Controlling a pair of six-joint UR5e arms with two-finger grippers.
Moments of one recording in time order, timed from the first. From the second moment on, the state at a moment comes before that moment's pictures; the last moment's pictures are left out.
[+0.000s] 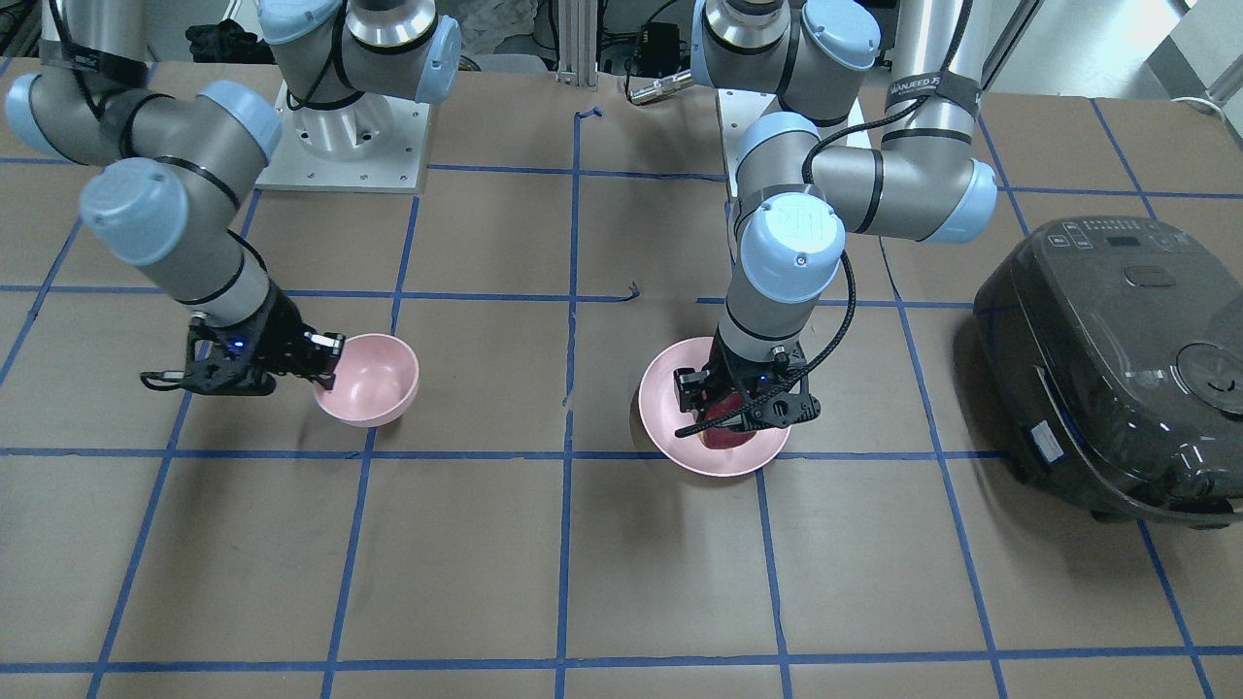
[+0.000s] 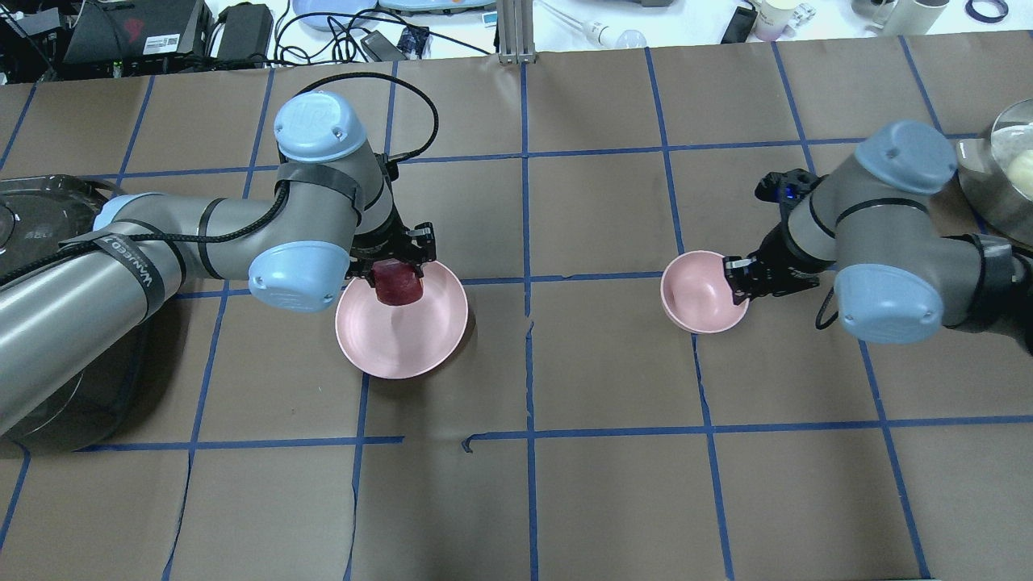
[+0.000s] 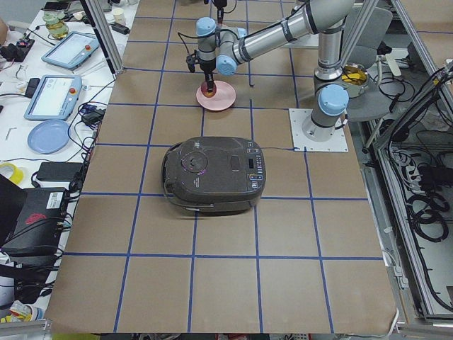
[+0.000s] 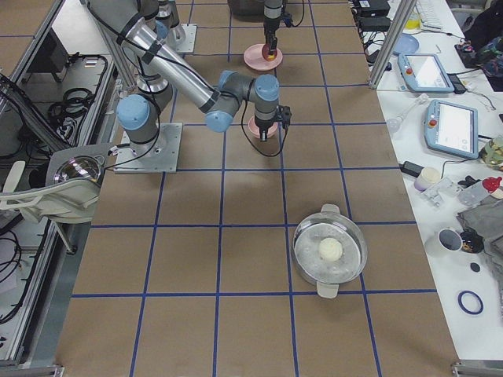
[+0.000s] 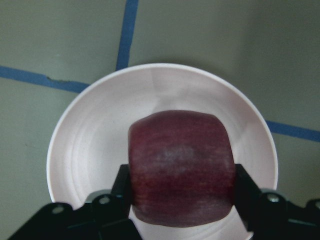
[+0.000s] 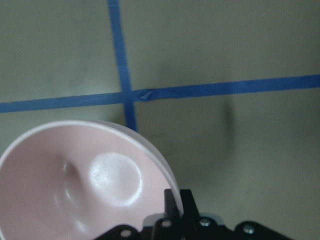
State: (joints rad) left arm -1.69 -1.86 -1.88 -0.96 1.59 -0.31; right arm 1.41 -1.41 2.11 -2.26 -1.40 -0.07
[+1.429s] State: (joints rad) left arm -1.94 -1.80 -1.75 -1.05 1.47 -0.30; right arm 1.62 -1.42 1.53 -1.64 -1.56 0.18
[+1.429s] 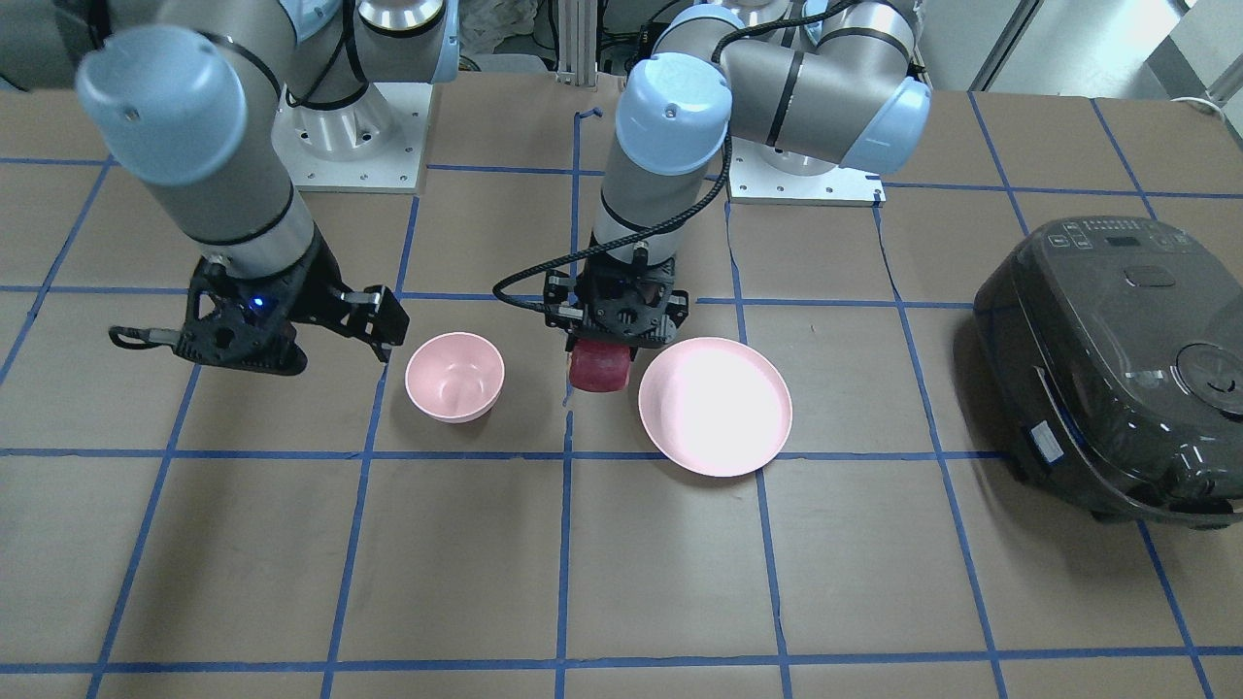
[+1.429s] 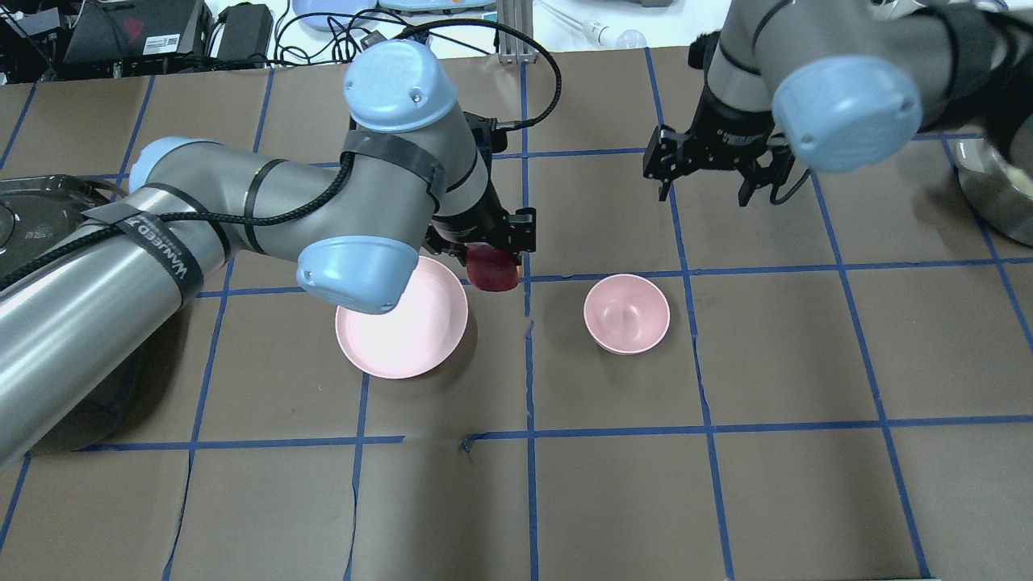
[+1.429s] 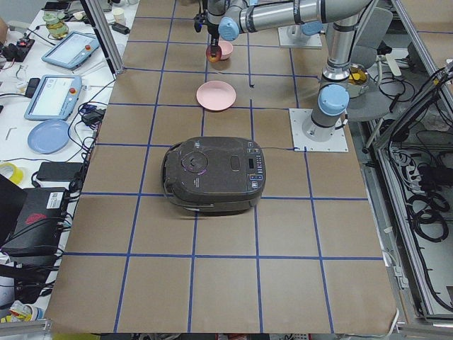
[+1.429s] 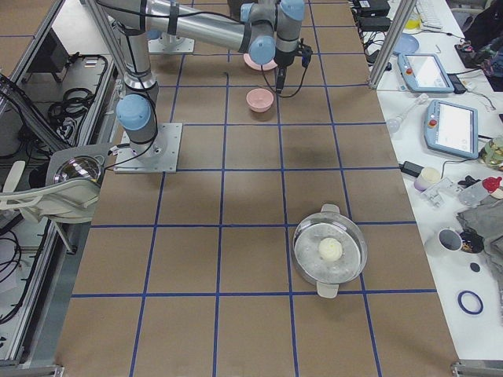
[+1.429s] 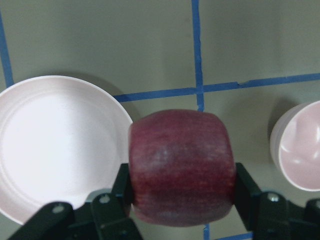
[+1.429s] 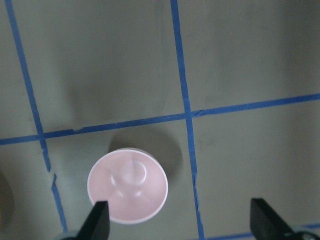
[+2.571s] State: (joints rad) left arm -2.14 -2.01 -1.74 -0.68 1.38 -0.56; right arm 1.63 -1.55 1.43 -1.46 -1.56 0.15
